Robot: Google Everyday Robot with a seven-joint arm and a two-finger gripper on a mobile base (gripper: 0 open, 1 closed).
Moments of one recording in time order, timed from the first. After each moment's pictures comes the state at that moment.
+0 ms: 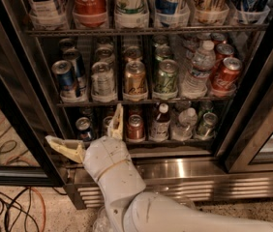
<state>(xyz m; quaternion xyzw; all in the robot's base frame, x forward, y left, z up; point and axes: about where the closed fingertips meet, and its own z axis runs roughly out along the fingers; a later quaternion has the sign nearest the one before) 0.476 0.108 0.852 -0.18 0.63 0.19 0.74</state>
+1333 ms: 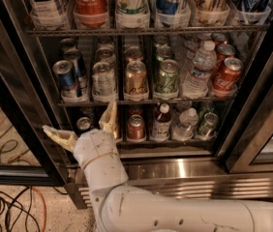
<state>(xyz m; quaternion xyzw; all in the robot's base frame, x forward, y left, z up) 0.508 0.127 0.845 -0.17 0.62 0.12 0.76</state>
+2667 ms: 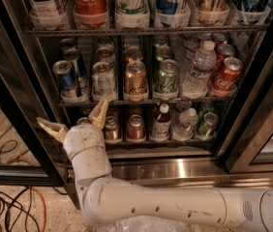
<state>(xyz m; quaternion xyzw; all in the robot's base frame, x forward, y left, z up) 0.540 0.156 0.836 -0.15 0.61 0.10 0.77</state>
